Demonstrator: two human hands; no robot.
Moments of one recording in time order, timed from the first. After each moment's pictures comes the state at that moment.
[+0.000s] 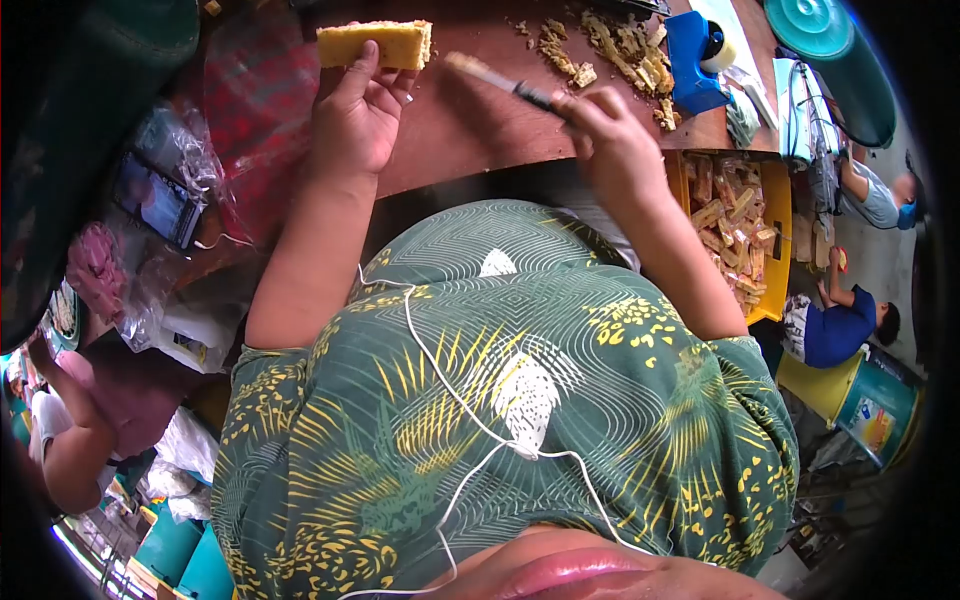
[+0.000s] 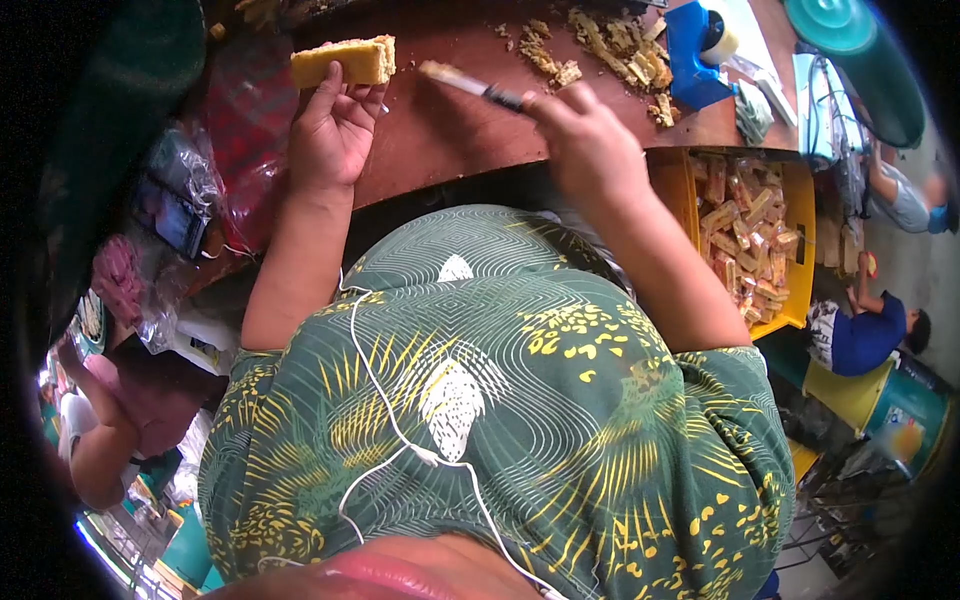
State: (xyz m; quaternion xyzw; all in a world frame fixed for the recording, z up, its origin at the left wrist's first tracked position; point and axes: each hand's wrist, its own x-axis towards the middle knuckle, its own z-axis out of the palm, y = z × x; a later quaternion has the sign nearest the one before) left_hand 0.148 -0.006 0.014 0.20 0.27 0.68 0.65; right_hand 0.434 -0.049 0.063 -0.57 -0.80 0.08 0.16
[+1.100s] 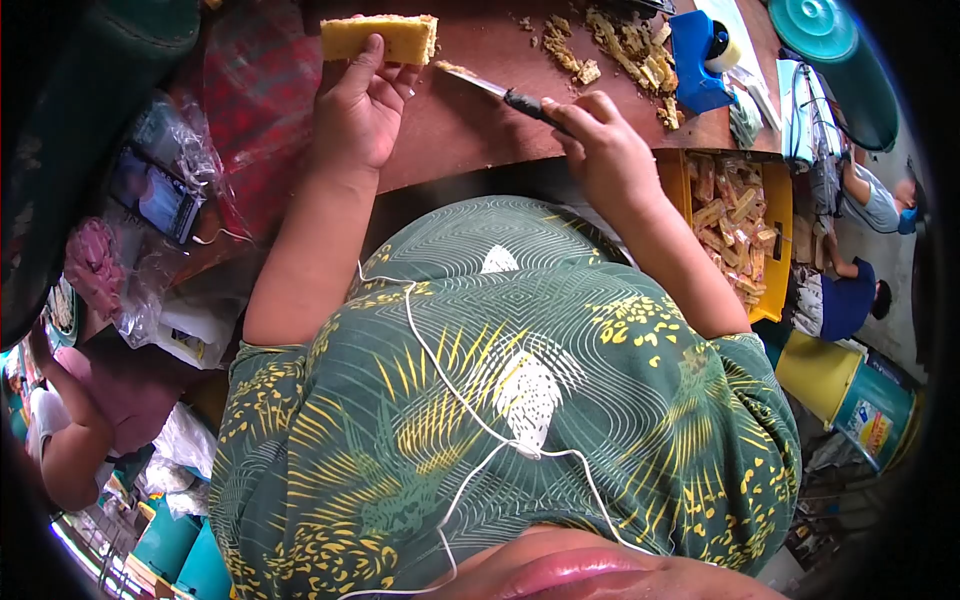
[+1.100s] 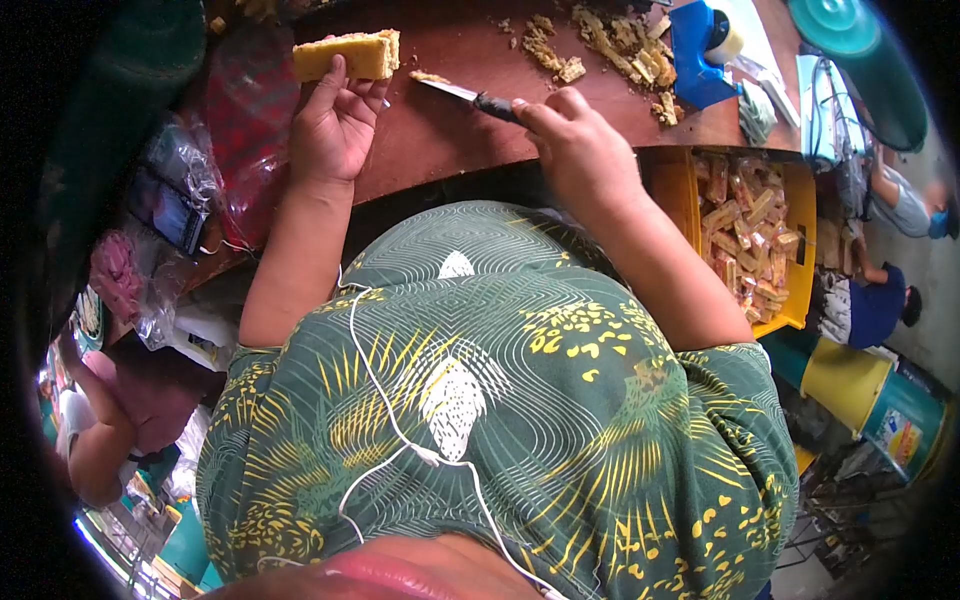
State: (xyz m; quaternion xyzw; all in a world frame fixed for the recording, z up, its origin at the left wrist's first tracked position) left_hand 0.135 0.000 -0.003 0.21 0.25 0.68 0.66; right_hand 0.424 -0.052 0.058 -0.55 -0.81 0.12 0.14
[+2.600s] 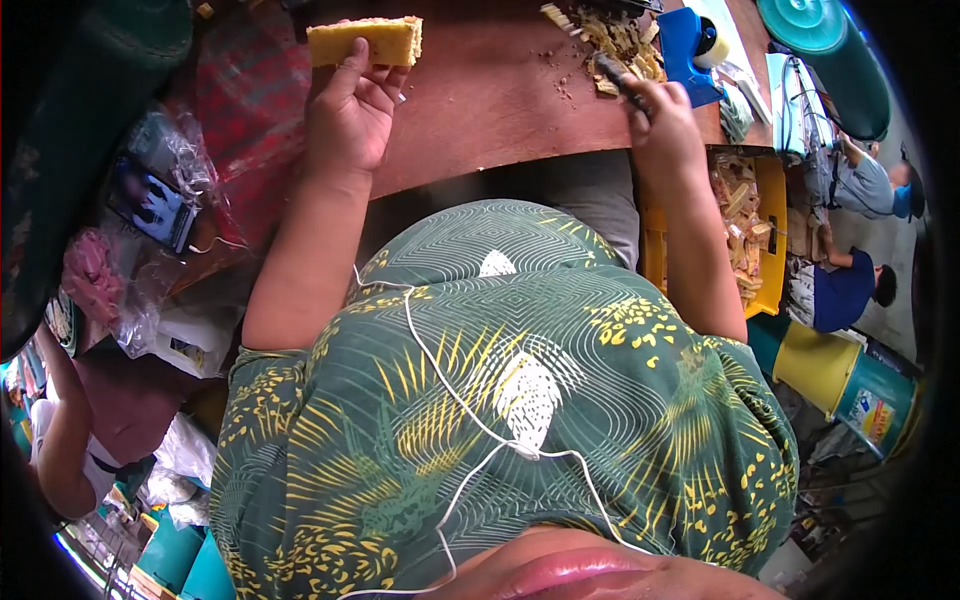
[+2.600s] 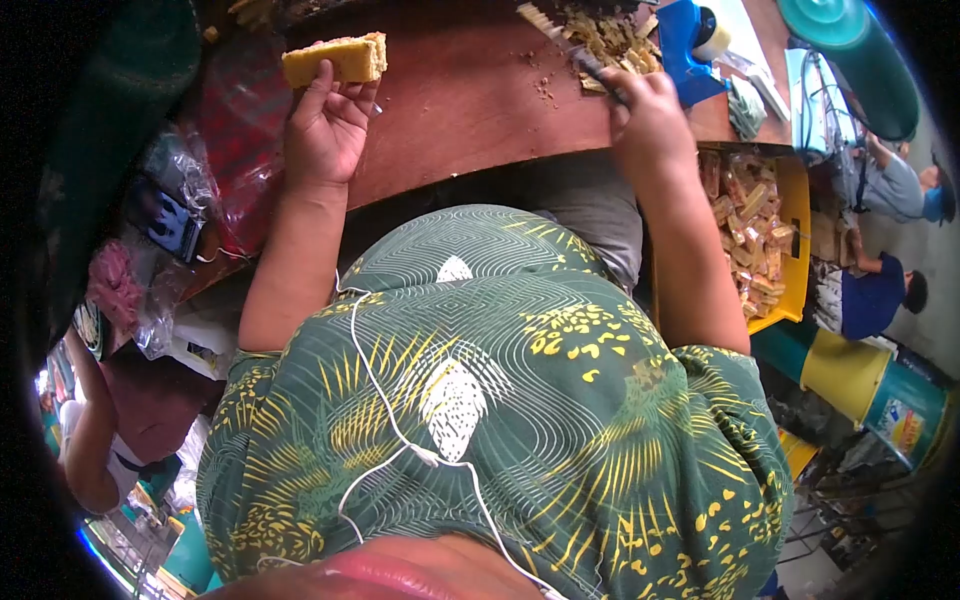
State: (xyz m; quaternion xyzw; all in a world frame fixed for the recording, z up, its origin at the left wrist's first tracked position) left_hand 0.147 -0.003 0.013 0.21 0.27 0.69 0.64; right_hand 0.492 -0.025 0.063 -0.65 -0.74 0.06 0.18
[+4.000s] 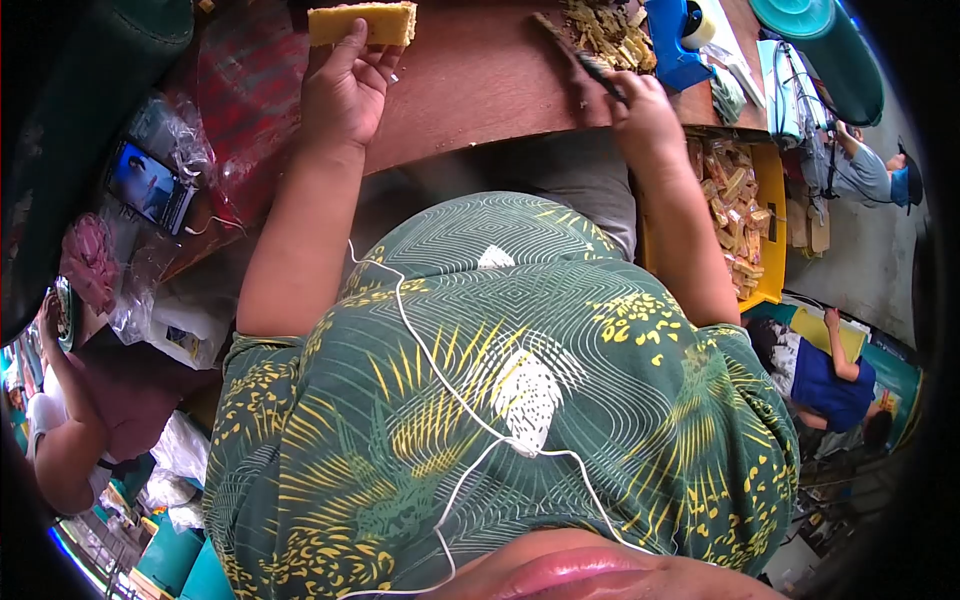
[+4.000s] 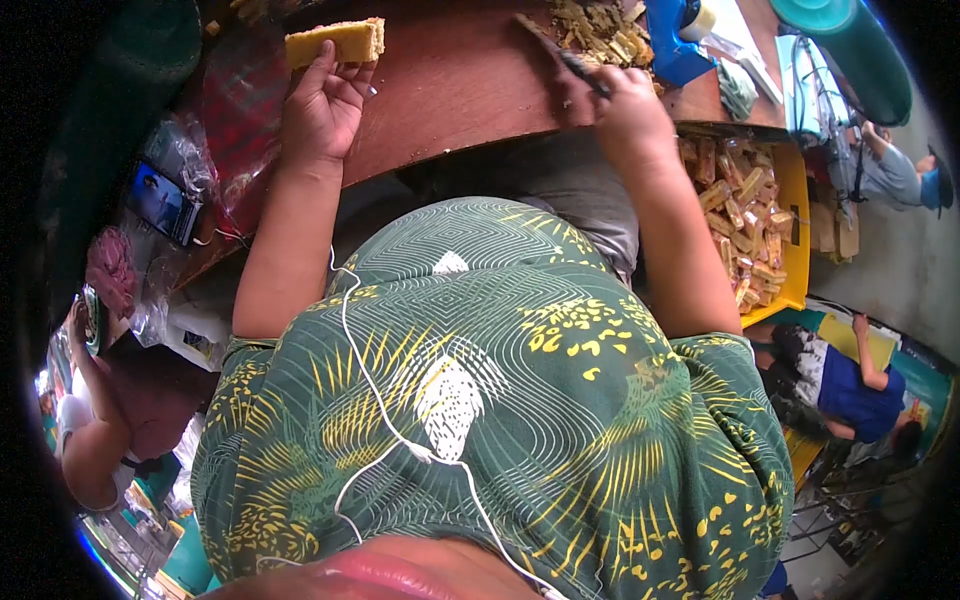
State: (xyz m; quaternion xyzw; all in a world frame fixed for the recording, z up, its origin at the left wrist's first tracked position) left_hand 0.134 0.013 -0.007 0.22 0.27 0.69 0.64; right_hand 0.479 -0.030 0.045 -0.70 -0.69 0.10 0.15
